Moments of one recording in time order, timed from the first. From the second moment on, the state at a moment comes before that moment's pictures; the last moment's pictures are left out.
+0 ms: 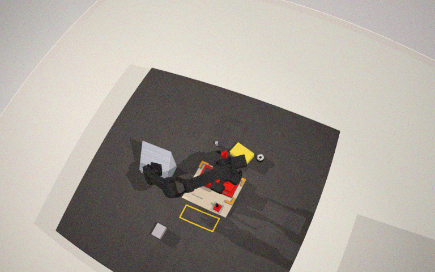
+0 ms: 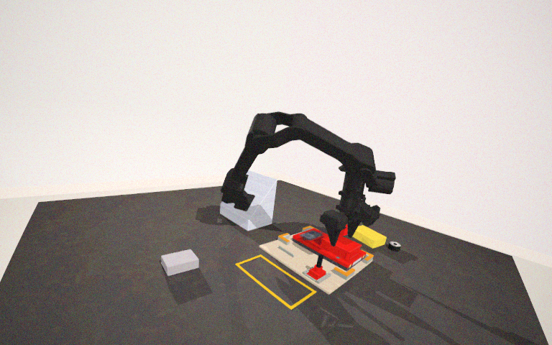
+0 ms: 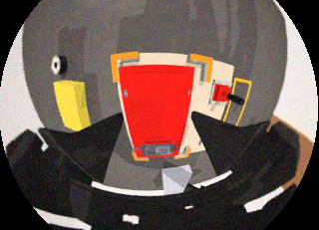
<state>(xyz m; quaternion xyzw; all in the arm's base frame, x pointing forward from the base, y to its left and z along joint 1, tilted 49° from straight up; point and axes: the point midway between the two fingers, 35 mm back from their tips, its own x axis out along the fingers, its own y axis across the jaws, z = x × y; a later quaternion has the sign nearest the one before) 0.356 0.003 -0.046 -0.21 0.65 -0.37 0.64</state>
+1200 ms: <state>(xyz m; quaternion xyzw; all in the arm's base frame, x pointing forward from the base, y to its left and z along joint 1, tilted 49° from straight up) 0.355 -0.008 -0.056 -0.21 0.65 -0.37 0.64</state>
